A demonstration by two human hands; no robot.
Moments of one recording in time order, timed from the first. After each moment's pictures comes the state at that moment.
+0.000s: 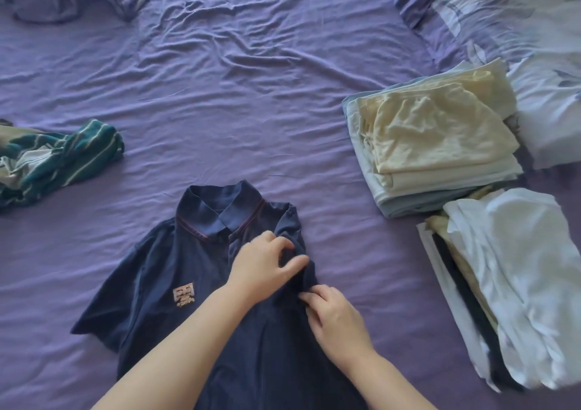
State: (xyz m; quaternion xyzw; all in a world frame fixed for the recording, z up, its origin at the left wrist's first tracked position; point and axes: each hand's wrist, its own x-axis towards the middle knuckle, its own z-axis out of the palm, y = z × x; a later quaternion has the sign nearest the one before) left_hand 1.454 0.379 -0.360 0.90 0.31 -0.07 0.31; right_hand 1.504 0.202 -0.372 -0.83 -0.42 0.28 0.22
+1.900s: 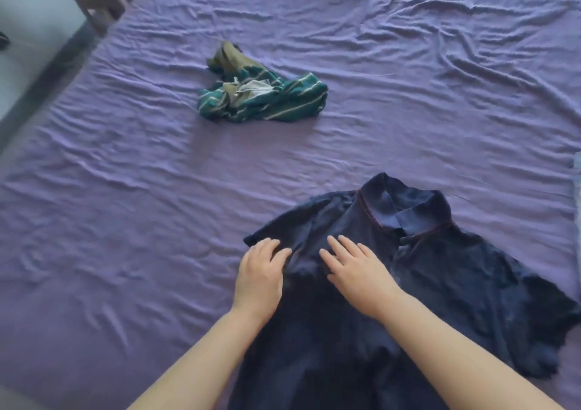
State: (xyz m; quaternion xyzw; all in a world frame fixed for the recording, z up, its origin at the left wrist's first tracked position) left_hand 1.210 0.431 -0.364 0.85 0.51 0.05 0.13; right_hand 1.407 0.387 -0.373 -0.60 -0.78 0.13 -0.06
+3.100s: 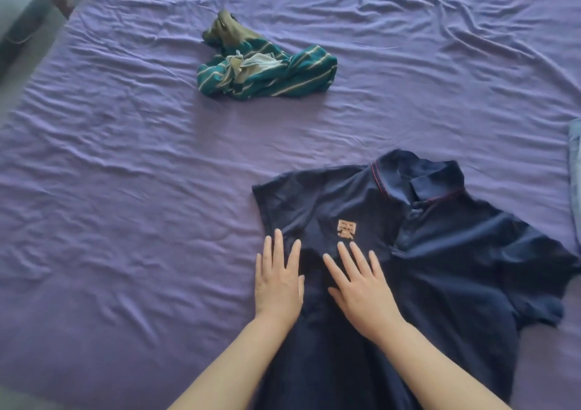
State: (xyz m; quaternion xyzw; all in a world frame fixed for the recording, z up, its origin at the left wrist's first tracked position) left_hand 1.172 0.394 -0.398 0.80 0.56 -0.13 0.17; right_hand 1.328 0.330 -0.392 -0.71 -0.69 0.12 -0.04
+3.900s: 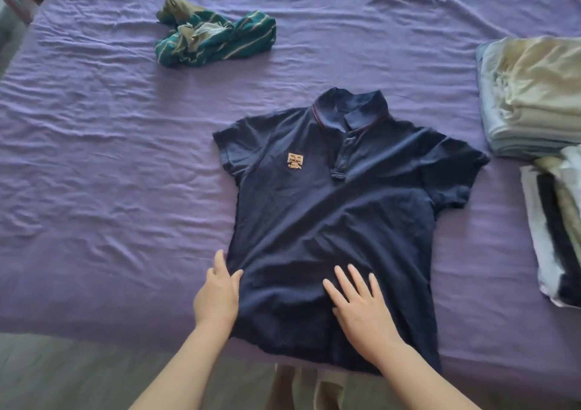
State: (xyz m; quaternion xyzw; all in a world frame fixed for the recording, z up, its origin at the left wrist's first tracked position) left_hand 1.083 0.258 -0.378 0.71 0.67 -0.14 0.19; right_hand 1.296 0.107 -0.386 -0.74 -0.66 0.11 -0.04
